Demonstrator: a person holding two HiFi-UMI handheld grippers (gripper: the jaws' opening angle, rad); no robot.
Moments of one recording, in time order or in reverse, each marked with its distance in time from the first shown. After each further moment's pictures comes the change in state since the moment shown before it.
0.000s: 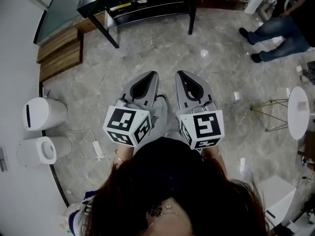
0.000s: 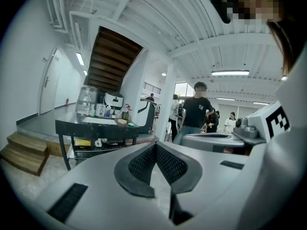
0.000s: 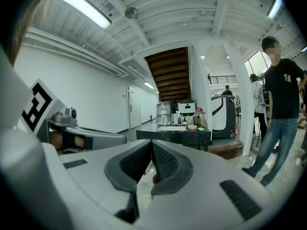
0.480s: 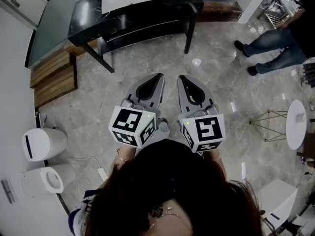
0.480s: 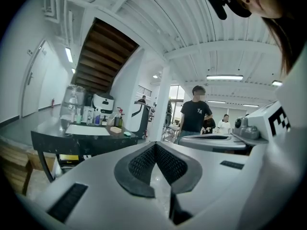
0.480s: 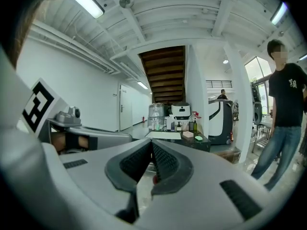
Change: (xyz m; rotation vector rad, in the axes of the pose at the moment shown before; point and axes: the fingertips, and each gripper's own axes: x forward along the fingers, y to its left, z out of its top) left arm 0.146 0.122 0.081 0.029 -0.028 -0.138; right arm 0.182 -0.062 0.055 -0.020 -0.010 -0.097
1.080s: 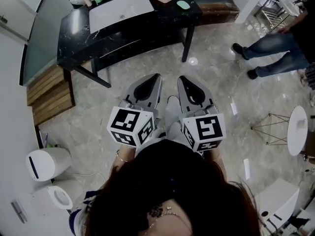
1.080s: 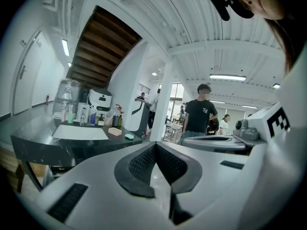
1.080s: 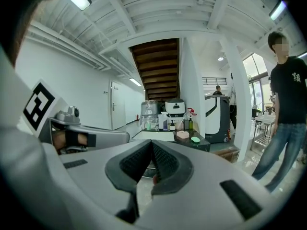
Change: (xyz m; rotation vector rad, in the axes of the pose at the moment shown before) left arm 0.136 0.100 0.030 -0.011 0.026 -0.041; right arm 0.144 -0.086 0.007 0.034 0.030 -0.056
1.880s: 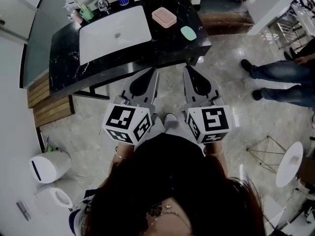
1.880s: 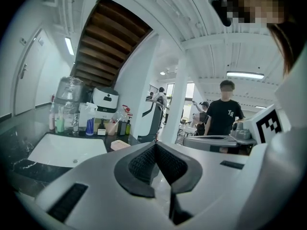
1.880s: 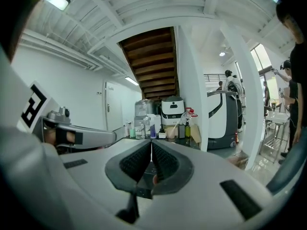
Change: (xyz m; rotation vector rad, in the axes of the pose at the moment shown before) left arm 0.254 0.139 0.091 -0.035 -0.001 0.096; right arm 0.248 -0.200 0.061 0.022 0.012 0.037
